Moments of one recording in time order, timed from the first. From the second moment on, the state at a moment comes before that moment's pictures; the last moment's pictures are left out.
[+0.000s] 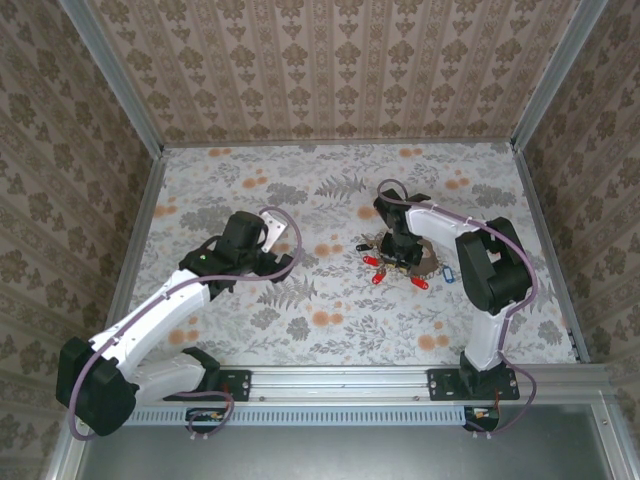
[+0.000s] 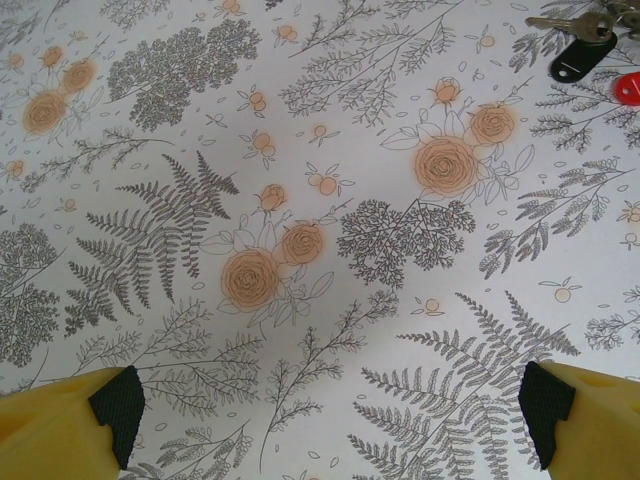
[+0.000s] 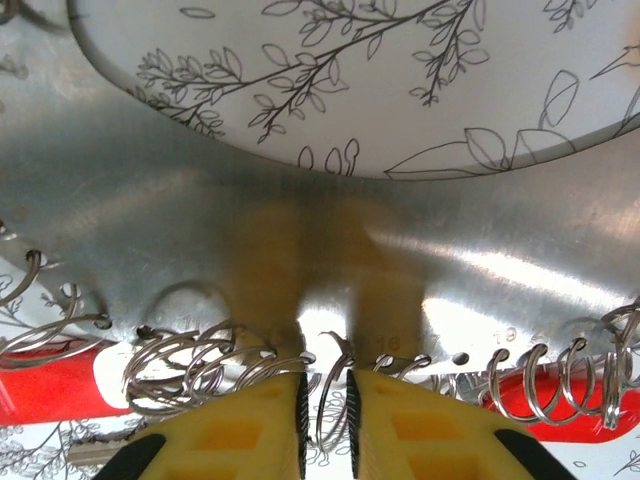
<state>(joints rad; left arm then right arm) -0.63 1.10 0.83 -0.54 -0.09 0.11 0.40 1.88 1.26 -0.94 0.05 0.84</state>
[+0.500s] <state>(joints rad) -0.65 1.10 0.82 -0.52 -0.05 0.11 0.40 1.87 1.25 -0.94 0.07 0.85</state>
